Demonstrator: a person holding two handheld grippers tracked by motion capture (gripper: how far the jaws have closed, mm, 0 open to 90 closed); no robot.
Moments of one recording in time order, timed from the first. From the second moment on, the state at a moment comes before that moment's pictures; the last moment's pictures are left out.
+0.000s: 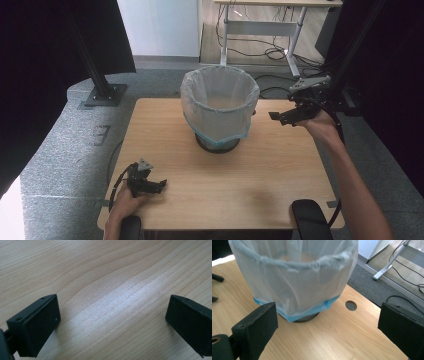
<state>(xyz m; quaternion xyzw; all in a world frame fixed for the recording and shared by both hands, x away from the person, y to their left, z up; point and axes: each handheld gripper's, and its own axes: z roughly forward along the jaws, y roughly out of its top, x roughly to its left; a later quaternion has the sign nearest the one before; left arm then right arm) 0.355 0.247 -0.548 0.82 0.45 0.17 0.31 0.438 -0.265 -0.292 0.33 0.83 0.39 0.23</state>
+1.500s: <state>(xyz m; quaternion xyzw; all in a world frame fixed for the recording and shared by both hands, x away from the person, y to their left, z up) 0.354 0.246 -0.548 0.82 0.45 0.17 0.31 0.391 -0.294 -0.431 0.36 0.82 0.39 0.22</state>
